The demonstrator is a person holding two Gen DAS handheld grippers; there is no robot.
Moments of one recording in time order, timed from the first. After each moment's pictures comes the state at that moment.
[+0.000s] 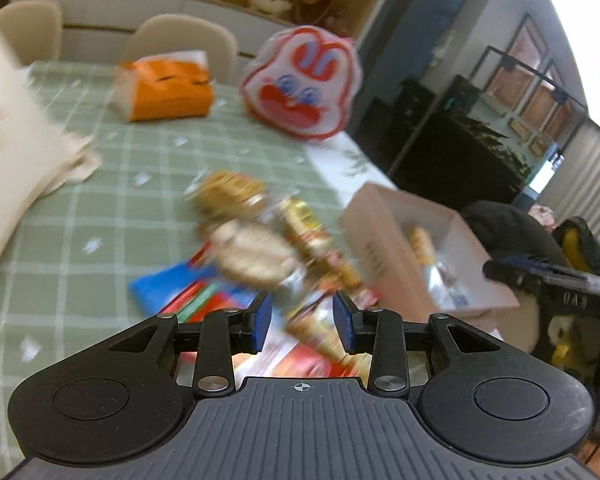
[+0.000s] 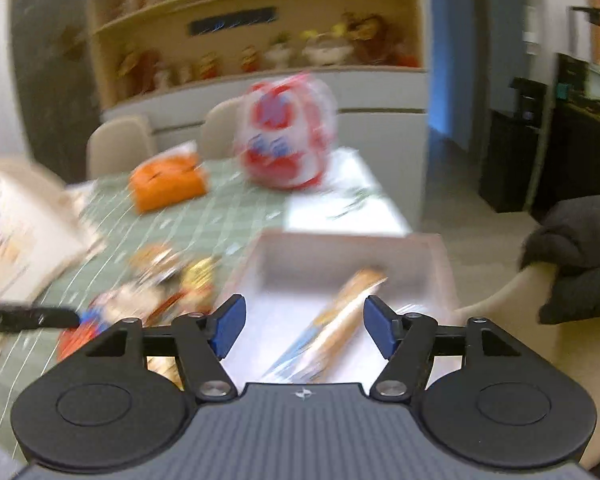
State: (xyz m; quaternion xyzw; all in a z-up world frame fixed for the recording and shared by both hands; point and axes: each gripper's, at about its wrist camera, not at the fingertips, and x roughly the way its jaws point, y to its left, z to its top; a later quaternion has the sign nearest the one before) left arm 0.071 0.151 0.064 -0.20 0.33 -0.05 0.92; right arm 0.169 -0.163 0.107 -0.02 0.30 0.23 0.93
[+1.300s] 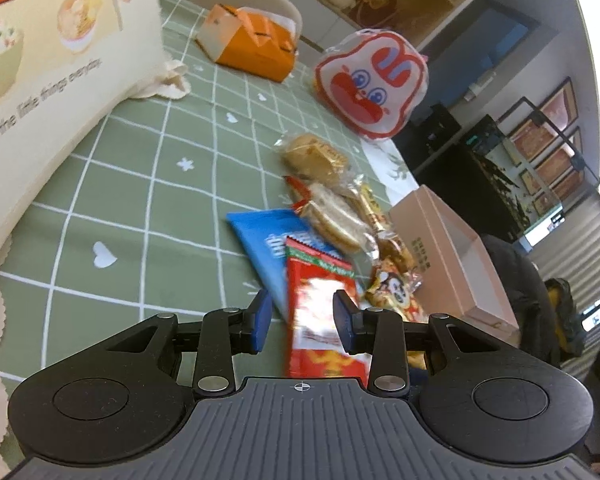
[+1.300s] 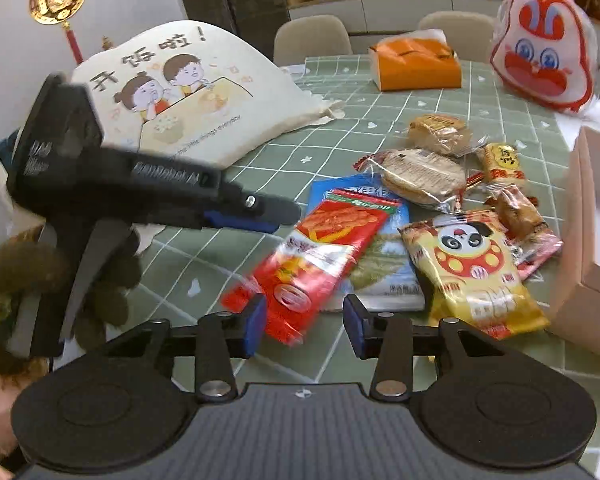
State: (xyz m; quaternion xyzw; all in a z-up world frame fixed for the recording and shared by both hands) left arm 0.046 0.213 0.020 -0.32 0.34 -0.04 0.88; right arm 0.080 -0.013 0.051 -0.08 0.37 0.46 0.80
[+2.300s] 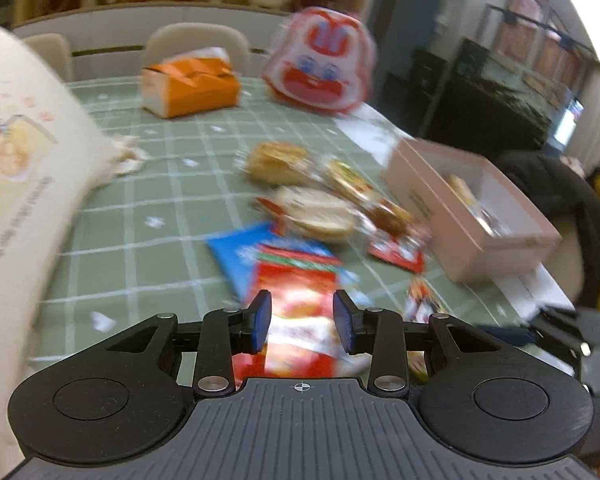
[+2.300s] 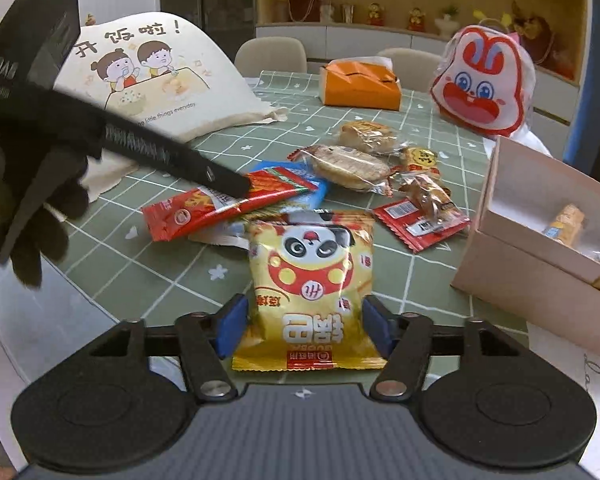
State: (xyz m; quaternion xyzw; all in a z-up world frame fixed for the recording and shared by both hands) left arm 0.046 0.163 0.048 -0.11 0.35 -0.02 0.93; right arm 0.049 -0.060 0.029 -0.13 0.31 0.39 0.86
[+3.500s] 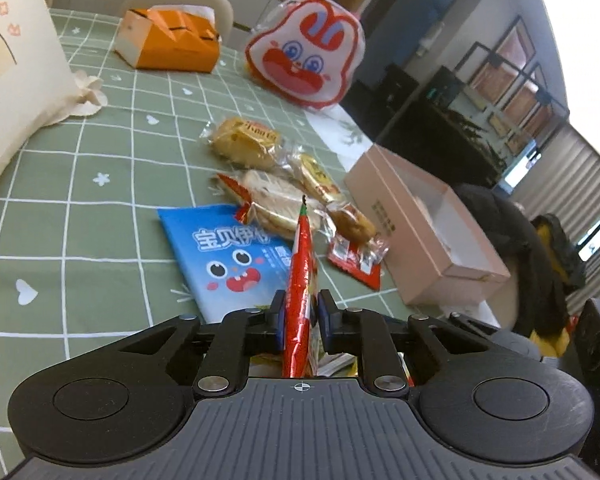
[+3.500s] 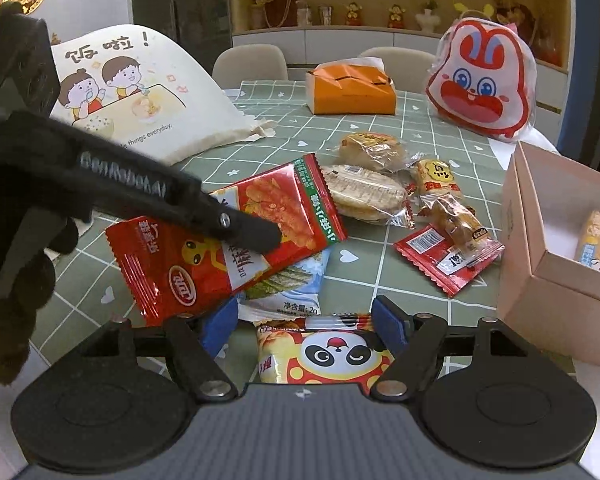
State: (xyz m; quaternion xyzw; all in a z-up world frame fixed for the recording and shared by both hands) left arm 0.067 0.177 0.023 -0.23 0.35 -0.11 0.90; right arm 0.076 -0.007 0.024 -0.10 0.31 0.36 0.87
